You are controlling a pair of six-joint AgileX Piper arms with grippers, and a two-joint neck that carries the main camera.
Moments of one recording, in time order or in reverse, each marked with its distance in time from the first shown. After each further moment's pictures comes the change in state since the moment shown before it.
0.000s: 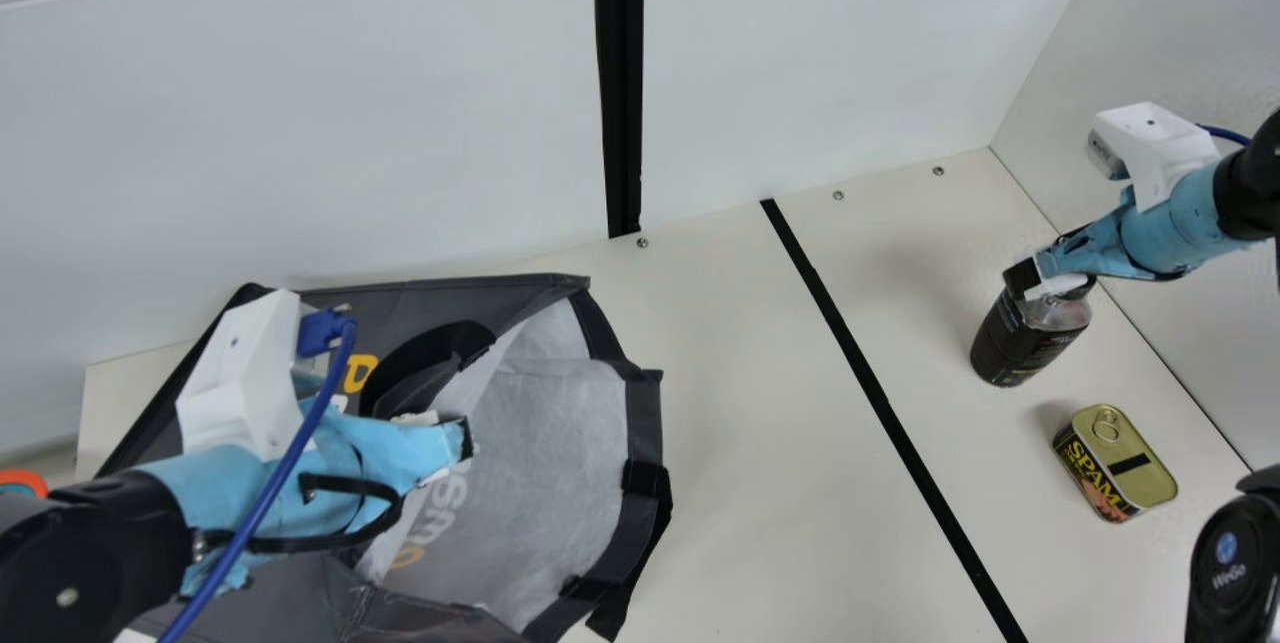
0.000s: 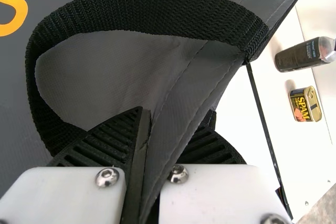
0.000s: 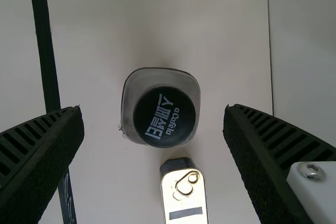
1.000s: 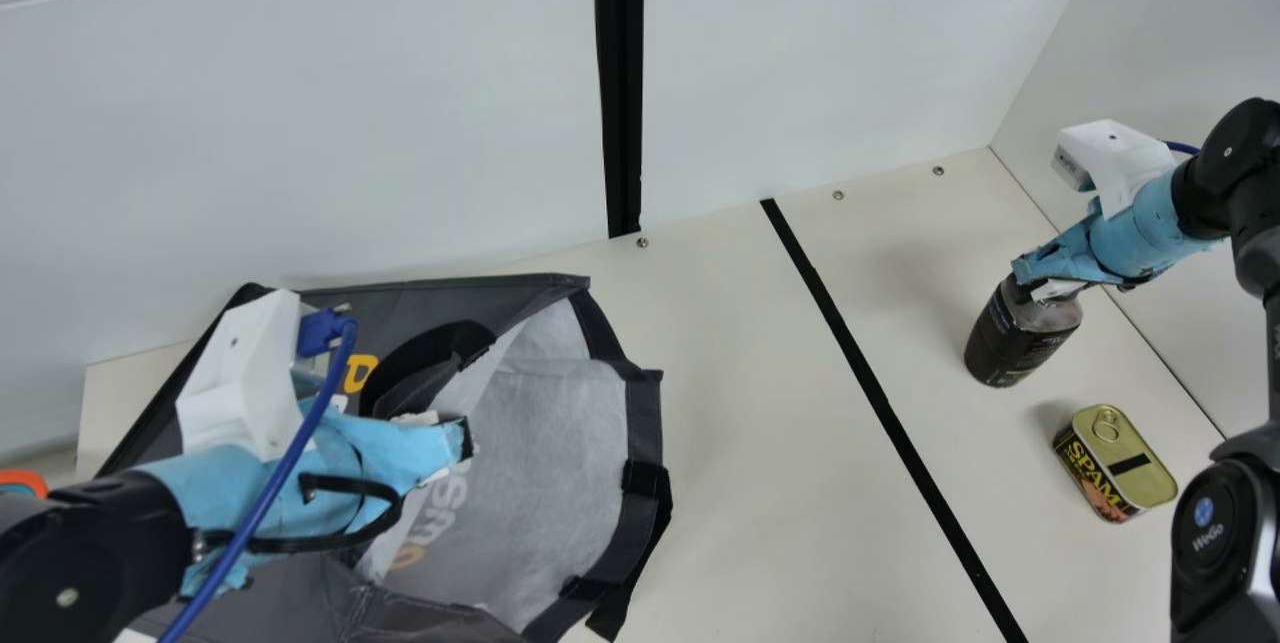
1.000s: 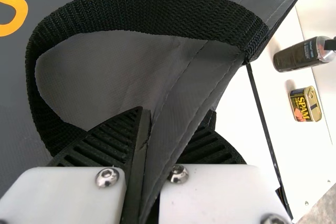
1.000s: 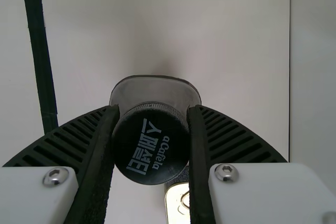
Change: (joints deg) left arm 0.0 0.0 0.0 0.0 0.0 0.0; right arm 1.7 3.8 -0.6 -1.1 -0.3 0.9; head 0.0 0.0
